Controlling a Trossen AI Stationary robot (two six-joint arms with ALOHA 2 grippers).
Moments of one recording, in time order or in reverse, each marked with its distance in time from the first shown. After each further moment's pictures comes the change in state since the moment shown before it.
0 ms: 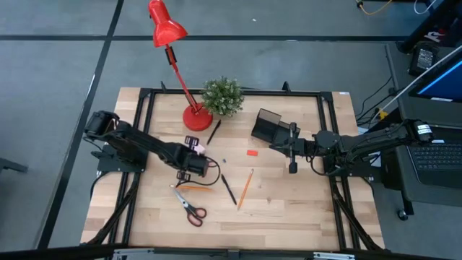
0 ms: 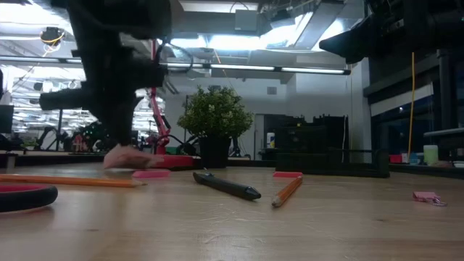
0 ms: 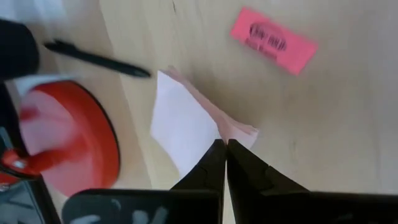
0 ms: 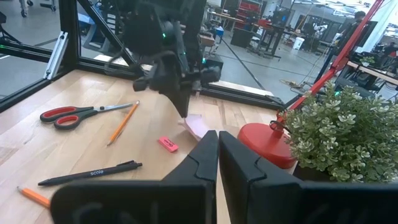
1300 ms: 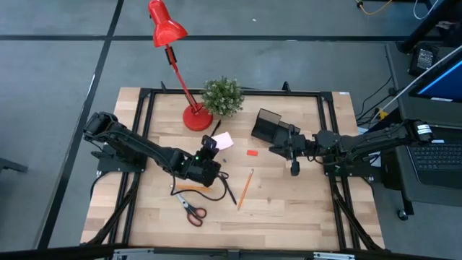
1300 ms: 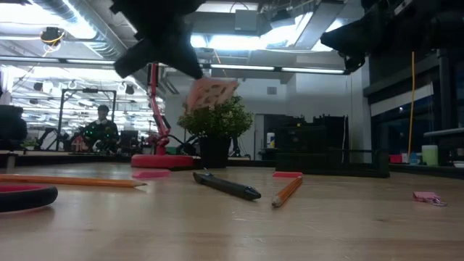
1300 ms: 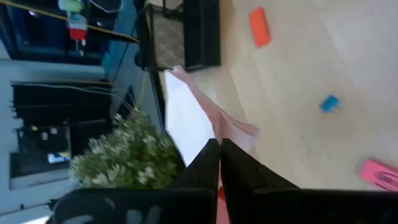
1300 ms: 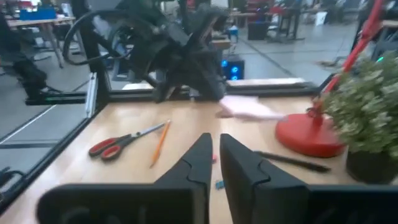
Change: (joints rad) left arm -0.098 0.000 0.167 0.312 -0.440 0.470; right arm 0.000 0.012 0.000 0.022 -0.079 0.276
